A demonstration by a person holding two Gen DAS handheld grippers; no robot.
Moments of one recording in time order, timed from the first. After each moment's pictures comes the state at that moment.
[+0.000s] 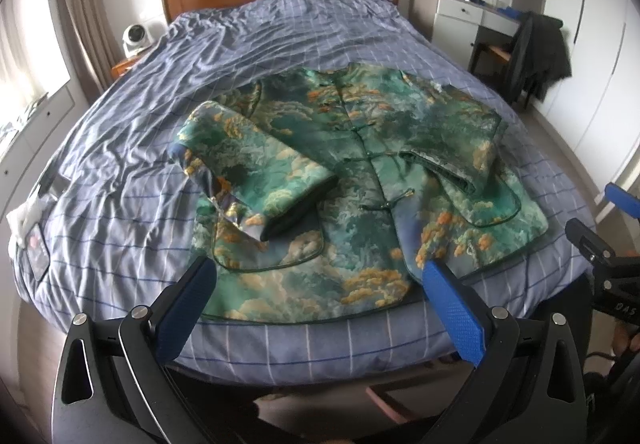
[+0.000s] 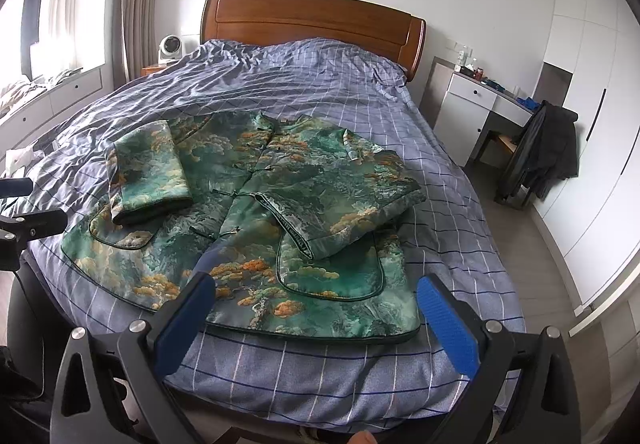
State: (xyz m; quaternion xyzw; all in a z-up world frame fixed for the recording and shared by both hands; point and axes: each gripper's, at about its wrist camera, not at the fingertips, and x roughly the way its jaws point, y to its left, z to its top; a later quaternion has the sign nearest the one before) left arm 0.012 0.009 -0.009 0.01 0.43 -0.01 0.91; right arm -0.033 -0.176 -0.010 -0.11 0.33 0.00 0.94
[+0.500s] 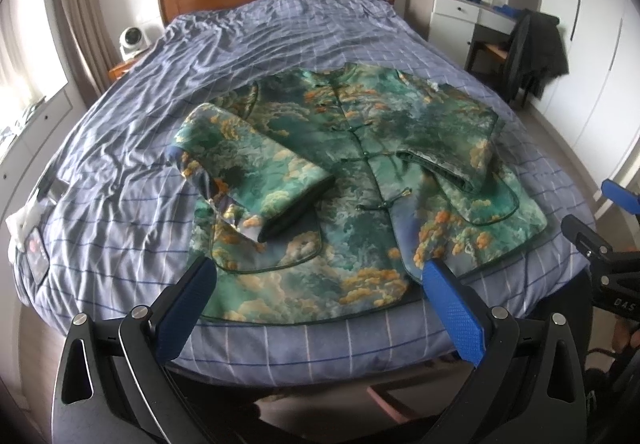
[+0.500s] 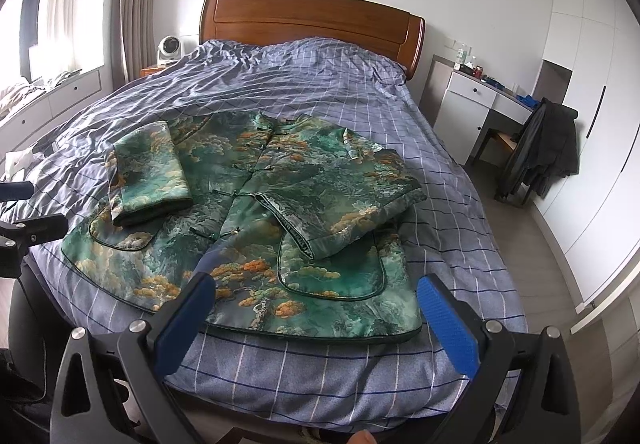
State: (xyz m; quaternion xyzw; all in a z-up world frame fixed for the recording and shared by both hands) left arm 0.011 0.004 -0.009 0.01 0.42 -0.02 0.91; right arm -0.033 -0.176 -0.010 -0.11 0.33 0.00 0.94
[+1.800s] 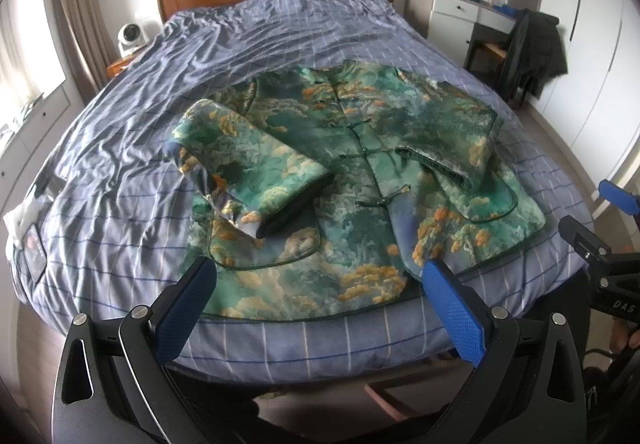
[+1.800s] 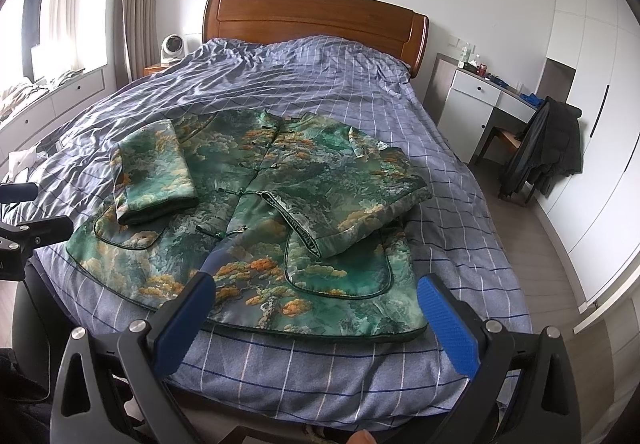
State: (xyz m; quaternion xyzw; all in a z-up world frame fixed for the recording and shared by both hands) left arm 0.010 0.006 -0.010 0.01 0.43 -0.02 0.90; right arm -0.035 -0.170 -0.008 -0.10 0.34 0.01 0.94
